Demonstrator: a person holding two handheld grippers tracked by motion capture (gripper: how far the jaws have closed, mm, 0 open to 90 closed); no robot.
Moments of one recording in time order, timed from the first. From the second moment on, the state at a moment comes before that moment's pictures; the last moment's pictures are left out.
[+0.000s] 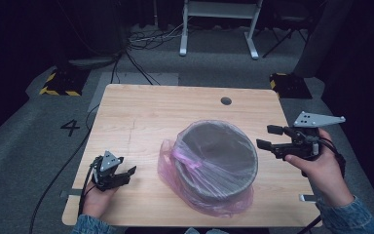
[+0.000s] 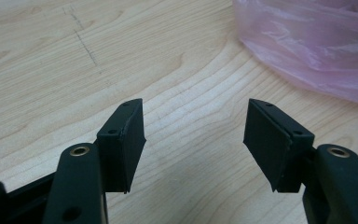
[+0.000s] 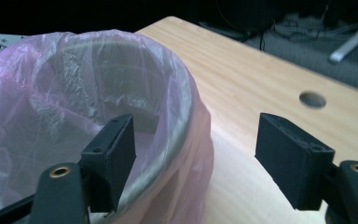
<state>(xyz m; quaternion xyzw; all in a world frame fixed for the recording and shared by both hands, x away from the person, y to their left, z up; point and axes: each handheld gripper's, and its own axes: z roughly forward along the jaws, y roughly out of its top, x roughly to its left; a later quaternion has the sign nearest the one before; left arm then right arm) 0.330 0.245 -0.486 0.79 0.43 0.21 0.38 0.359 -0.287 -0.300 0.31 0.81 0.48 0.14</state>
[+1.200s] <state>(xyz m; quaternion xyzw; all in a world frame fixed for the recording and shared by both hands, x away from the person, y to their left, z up) 0.343 0.241 -0.504 0.81 0.43 0.19 0.36 0.361 -0.150 -0.269 0.17 0.86 0.47 0.09</state>
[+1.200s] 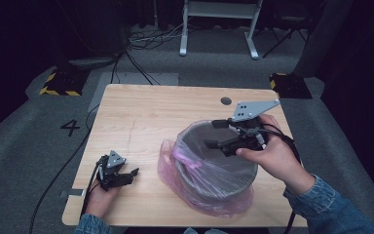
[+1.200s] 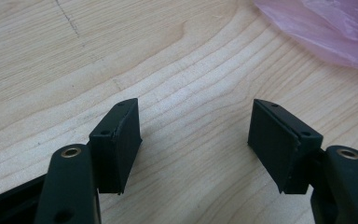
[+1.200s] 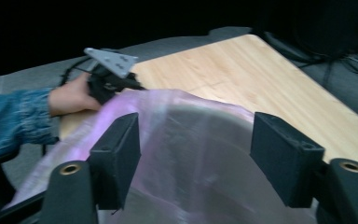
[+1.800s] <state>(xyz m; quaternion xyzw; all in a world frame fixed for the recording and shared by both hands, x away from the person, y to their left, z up) 0.343 0.242 -0.504 0.81 0.43 0.19 0.36 0.352 -0.104 -0.307 0.09 0.91 0.41 0.05</state>
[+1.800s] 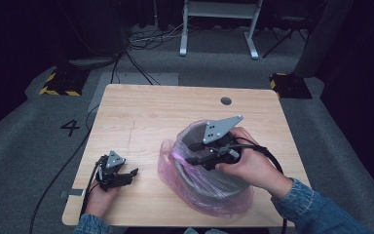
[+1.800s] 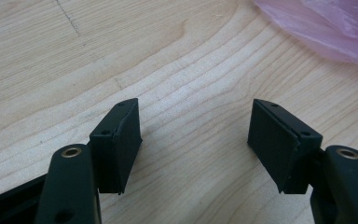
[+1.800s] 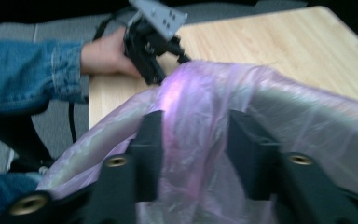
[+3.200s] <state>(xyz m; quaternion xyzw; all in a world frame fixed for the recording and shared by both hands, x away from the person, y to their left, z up) 0.343 0.242 -0.504 0.81 0.43 0.19 0.36 0.375 -0.078 -0.395 0.11 0.97 0.22 -0.02</state>
